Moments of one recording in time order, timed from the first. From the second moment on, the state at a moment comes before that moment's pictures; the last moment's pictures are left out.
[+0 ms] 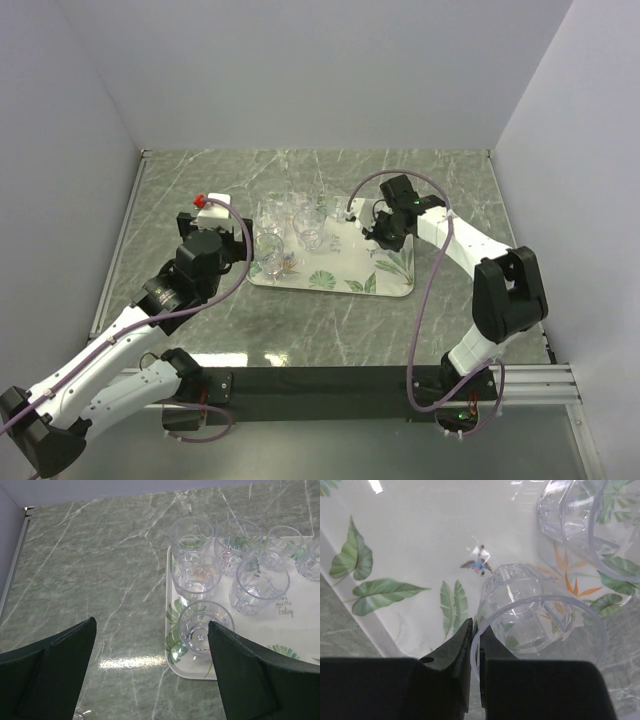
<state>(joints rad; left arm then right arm) -0.68 0.80 0.77 -0.27 -0.61 -0.15 0.38 1.61 1.18 -0.69 -0.19 -0.81</state>
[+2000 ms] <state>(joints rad) -0.67 0.68 0.97 -0.68 -0.46 -0.61 0.09 0.85 0.82 -0.62 -0.58 -0.55</state>
